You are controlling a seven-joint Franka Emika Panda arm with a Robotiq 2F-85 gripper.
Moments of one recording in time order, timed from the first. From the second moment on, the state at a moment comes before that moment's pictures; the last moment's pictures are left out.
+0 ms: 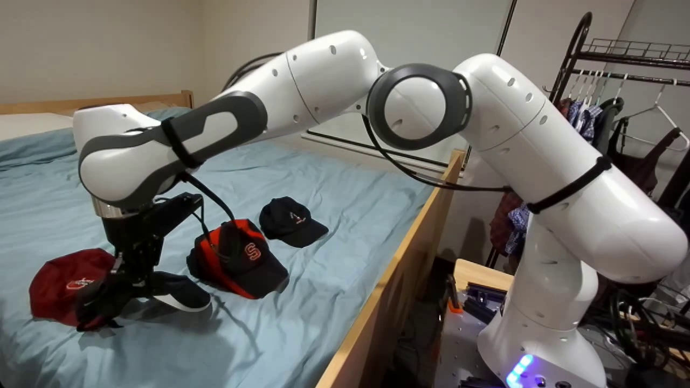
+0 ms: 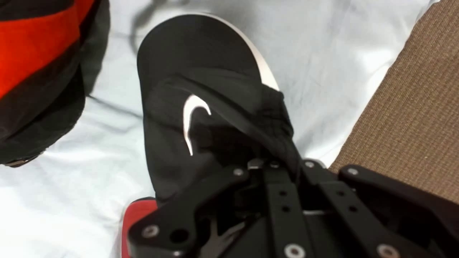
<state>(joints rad) 0.25 0.94 0.15 -1.16 -0.07 2.02 -0.03</state>
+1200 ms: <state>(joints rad) 0.49 0.93 -0.03 -1.22 -0.09 1.98 0.68</state>
